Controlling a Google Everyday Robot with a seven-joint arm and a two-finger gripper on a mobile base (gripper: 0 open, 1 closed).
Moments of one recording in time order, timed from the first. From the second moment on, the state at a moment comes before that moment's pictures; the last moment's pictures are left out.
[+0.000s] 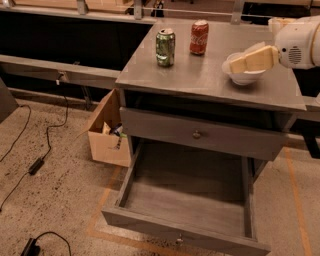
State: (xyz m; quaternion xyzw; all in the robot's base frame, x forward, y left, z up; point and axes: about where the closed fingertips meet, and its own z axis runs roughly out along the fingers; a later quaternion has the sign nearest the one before) arm 0.617 -0.206 1.009 -0.36 0.73 0.11 0.56
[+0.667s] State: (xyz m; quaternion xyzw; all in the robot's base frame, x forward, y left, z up) arm 0.620 -0.203 1.001 -0.35 0.74 0.11 0.56
